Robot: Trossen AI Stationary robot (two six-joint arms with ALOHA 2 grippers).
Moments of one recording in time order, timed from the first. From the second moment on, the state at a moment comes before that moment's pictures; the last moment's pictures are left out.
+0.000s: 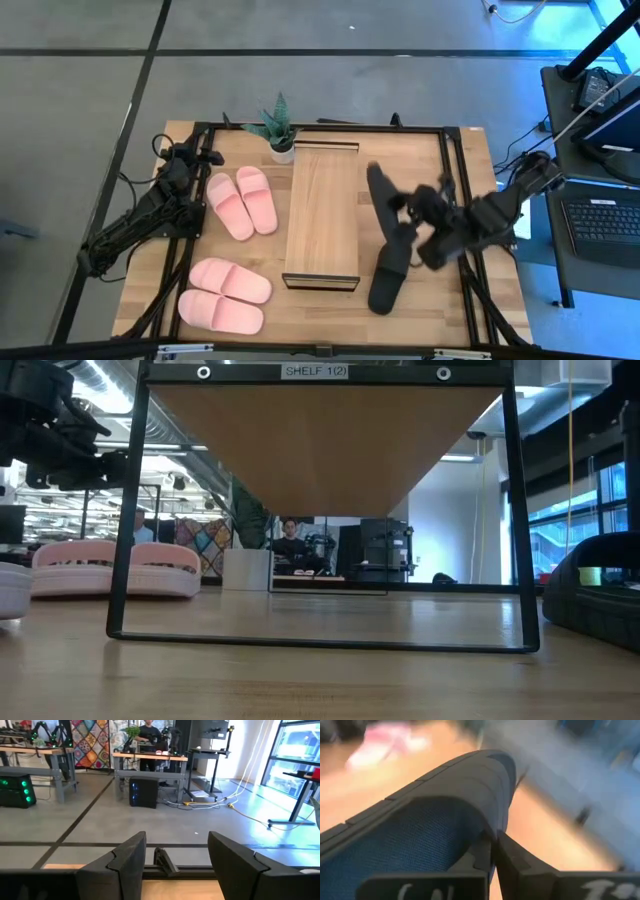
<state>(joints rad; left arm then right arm) 0.73 0.01 0.07 -0.14 -0.79 -0.16 0.60 1.38 1.52 -1.48 1.00 1.07</state>
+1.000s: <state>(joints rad) 0.73 0.01 0.07 -0.14 -0.79 -0.16 -0.23 1.39 1.52 -0.57 0.21 -1.24</state>
